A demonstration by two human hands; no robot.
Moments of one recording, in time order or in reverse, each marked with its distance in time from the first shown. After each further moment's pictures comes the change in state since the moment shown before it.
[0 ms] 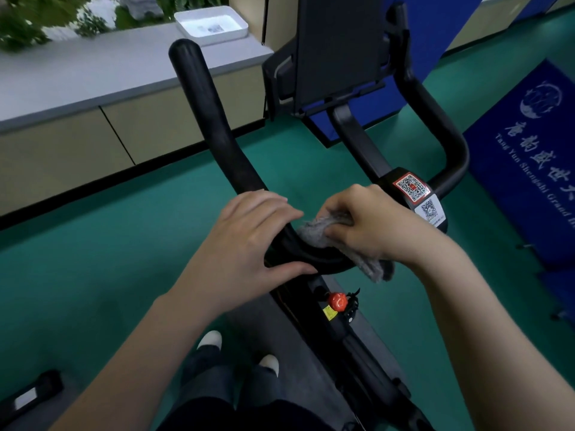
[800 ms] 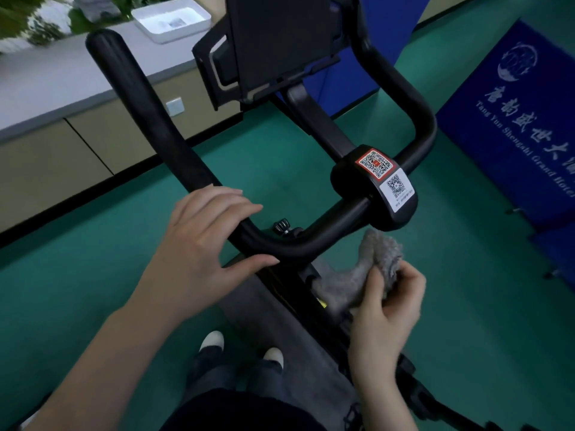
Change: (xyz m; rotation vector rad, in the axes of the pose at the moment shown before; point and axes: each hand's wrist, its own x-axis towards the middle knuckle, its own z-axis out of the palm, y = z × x) left_hand -0.001 -0.002 0.009 0.032 0.046 0.039; right_hand -0.074 0.031 0.141 0.995 1.280 0.506
